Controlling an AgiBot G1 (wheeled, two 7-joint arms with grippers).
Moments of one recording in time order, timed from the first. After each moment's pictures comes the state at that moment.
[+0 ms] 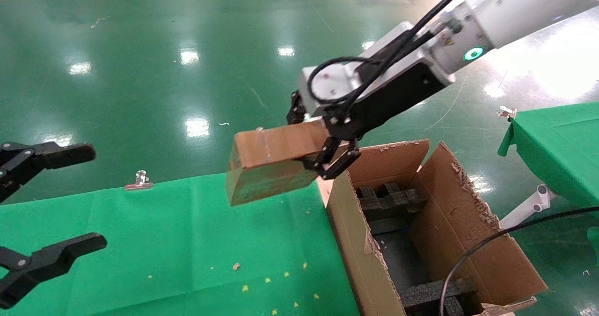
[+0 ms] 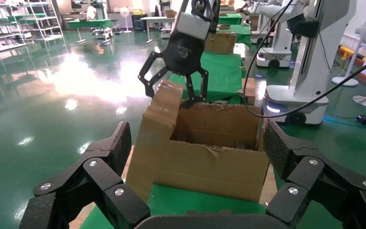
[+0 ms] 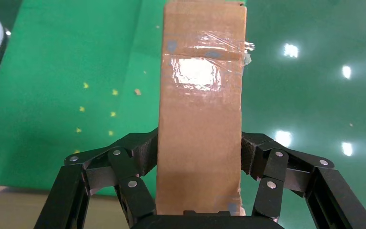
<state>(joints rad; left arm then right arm) -1.07 0.56 0.36 -1.22 0.63 1.43 -0.13 2.14 -0.93 -1.29 0.71 -1.22 -1.59 -0.12</state>
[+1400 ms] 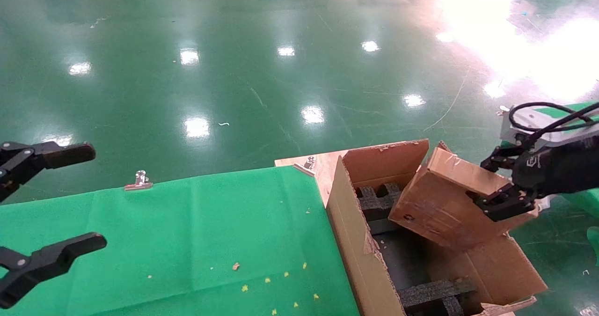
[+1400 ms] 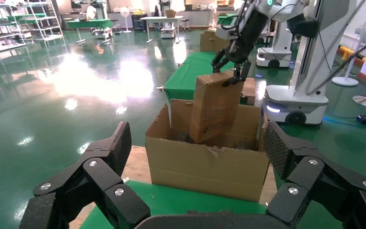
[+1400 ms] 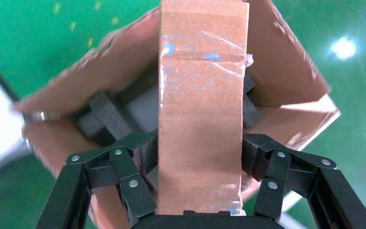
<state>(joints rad) -1.07 0.56 0.36 -1.22 0.63 1.43 -0.13 2.38 -0.33 -1.83 0.91 -1.13 -1.41 0.30</state>
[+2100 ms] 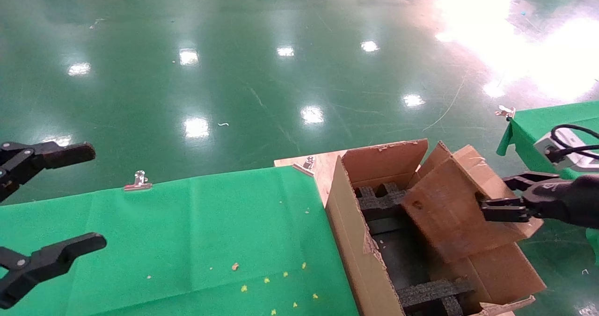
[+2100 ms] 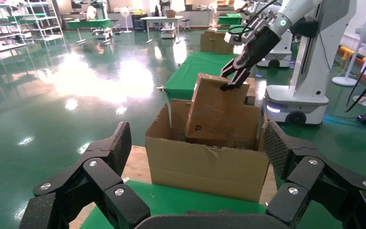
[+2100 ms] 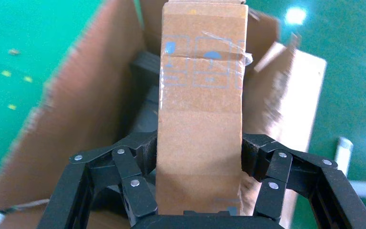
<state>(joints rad) -1.07 0.56 0.36 -1.22 0.63 1.43 -0.13 2.25 -0.02 -1.86 1.15 -1.01 -1.03 0.57</state>
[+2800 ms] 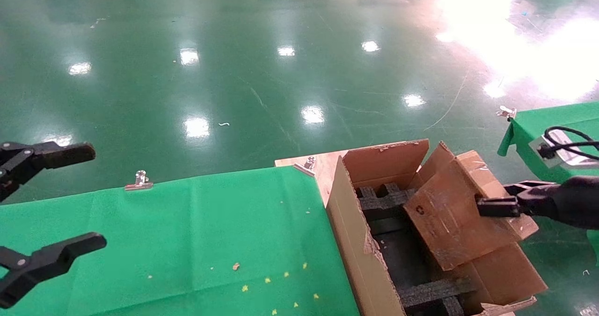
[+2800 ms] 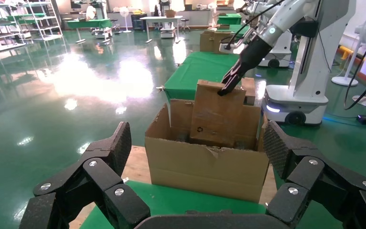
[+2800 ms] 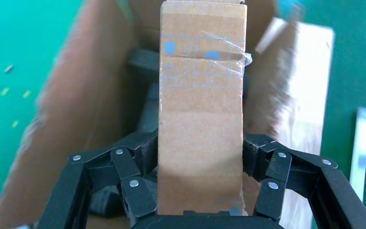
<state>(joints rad) -1.07 0.56 0.36 -1.22 0.63 1.43 -0.13 2.20 -0.08 -1.92 1.13 -1.07 -0.91 0.84</state>
